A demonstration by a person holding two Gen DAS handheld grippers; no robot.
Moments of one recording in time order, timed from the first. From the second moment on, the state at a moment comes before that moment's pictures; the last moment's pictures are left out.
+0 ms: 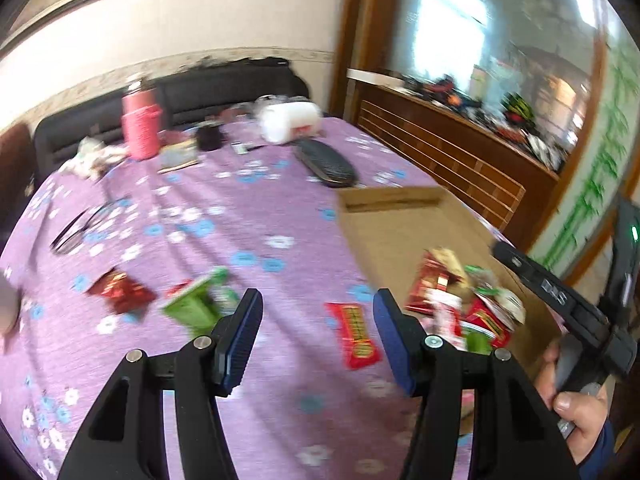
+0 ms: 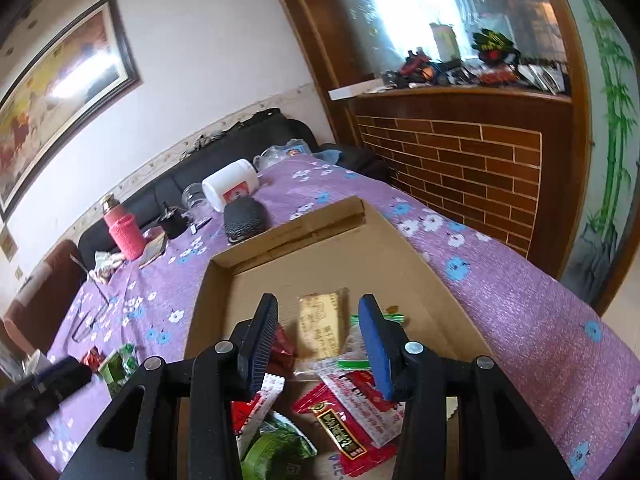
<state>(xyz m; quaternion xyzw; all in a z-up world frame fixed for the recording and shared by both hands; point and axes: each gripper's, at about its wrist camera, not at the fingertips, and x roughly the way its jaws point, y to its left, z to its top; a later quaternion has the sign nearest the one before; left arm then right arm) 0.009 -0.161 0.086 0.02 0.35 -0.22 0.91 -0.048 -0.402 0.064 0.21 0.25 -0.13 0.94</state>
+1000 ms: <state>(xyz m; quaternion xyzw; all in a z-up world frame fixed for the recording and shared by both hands) 0.087 0.038 0.042 -0.13 0.44 -0.01 0.89 0.085 -0.153 0.044 -0.02 0.46 0.17 0.87</state>
